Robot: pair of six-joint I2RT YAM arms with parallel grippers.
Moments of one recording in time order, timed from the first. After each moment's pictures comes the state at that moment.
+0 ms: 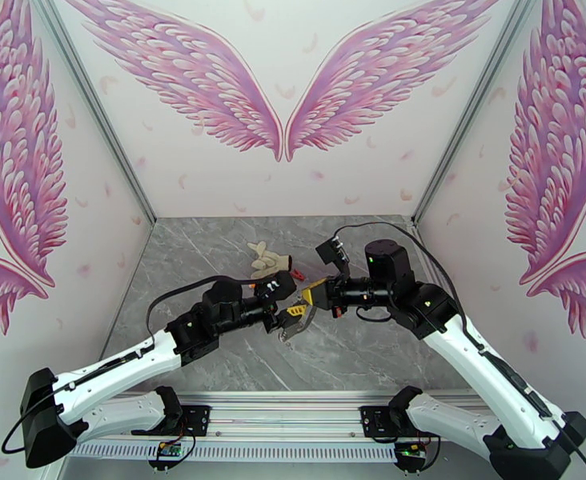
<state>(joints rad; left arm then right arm) -0.94 1.11 0.86 0.09 0.19 0.18 0.56 1.06 1.20 -0.66 -0.68 0.26</state>
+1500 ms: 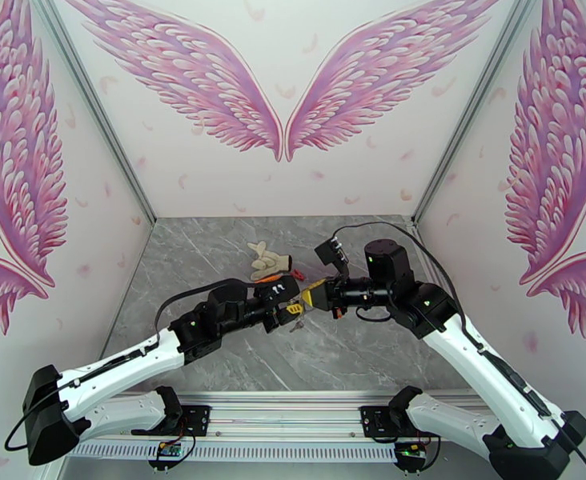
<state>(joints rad) -0.94 1.14 0.86 0.04 0.16 0.26 0.56 1.06 1.20 -0.66 -0.73 0.23</state>
